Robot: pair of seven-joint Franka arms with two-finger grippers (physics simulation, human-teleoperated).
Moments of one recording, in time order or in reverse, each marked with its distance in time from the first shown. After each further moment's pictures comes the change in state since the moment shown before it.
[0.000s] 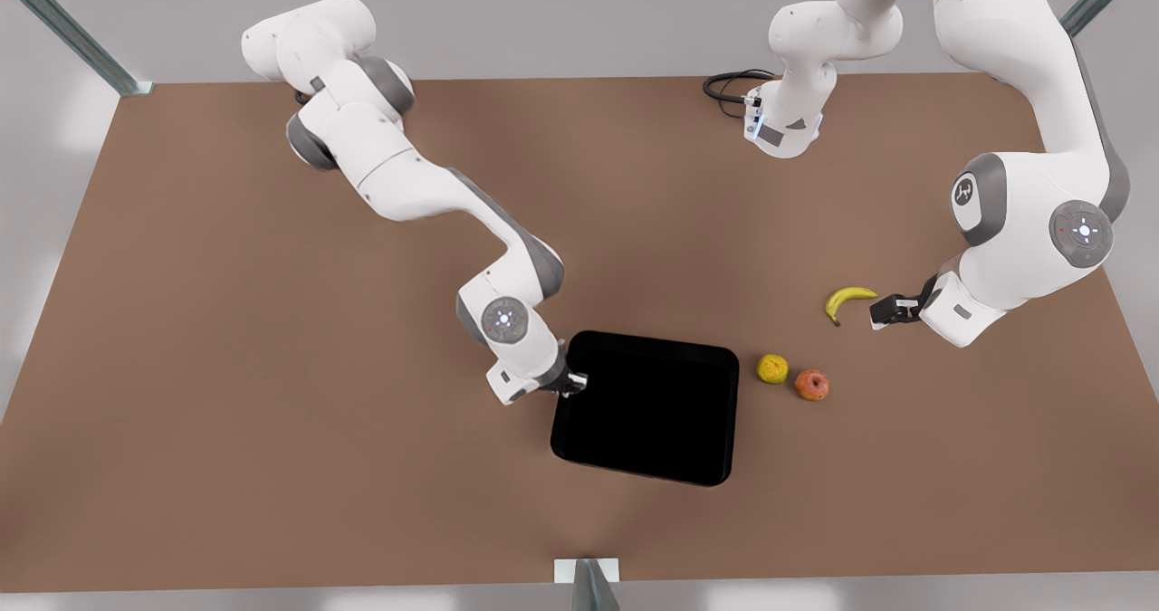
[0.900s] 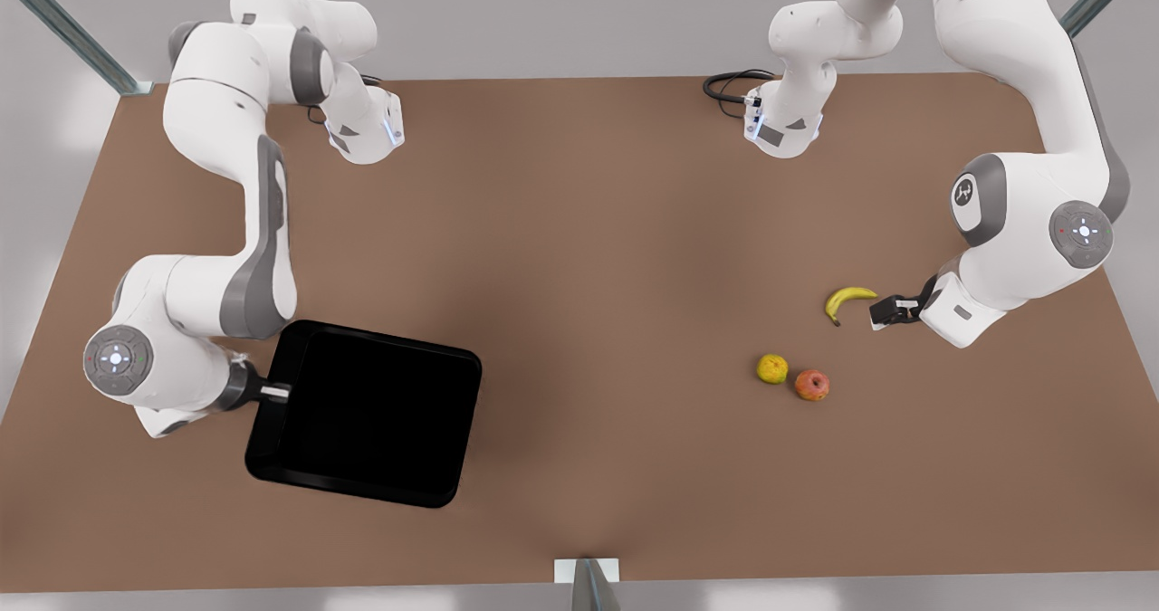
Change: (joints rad) left arm 0.000 0.002 0.000 0.001 0.000 0.001 -0.006; right arm -0.174 -0.335 -0.646 -0.010 0.314 -0.661 -0.708
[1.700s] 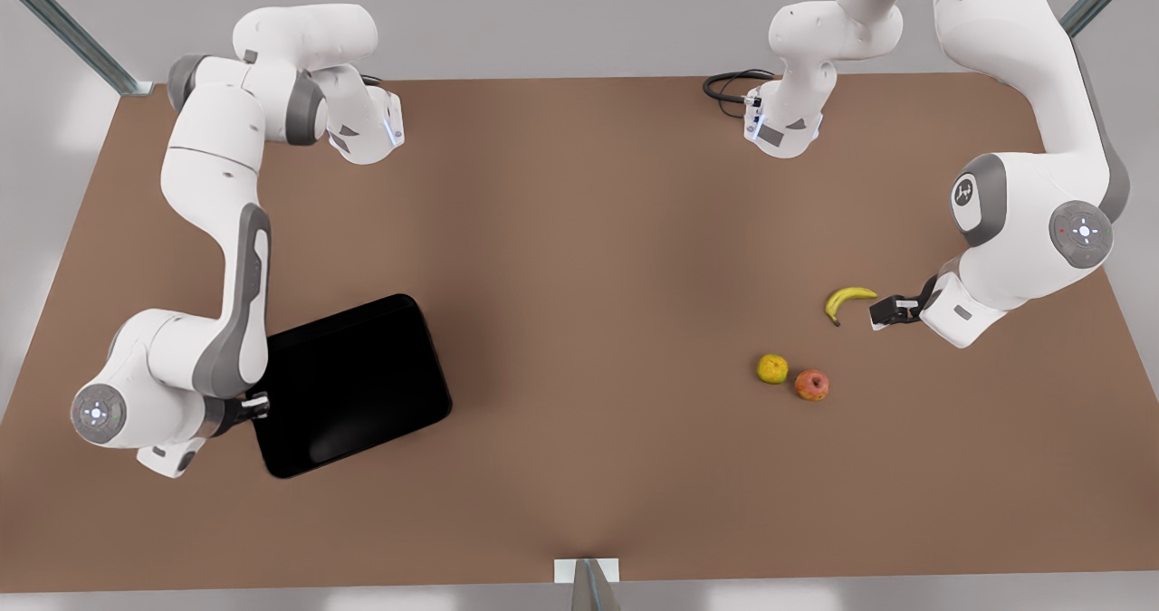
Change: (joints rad) left arm 0.000 0.000 0.000 0.000 0.000 0.000 -0.001; right arm -0.074 0.175 -0.081 -0.024 0.136 0.112 -0.674
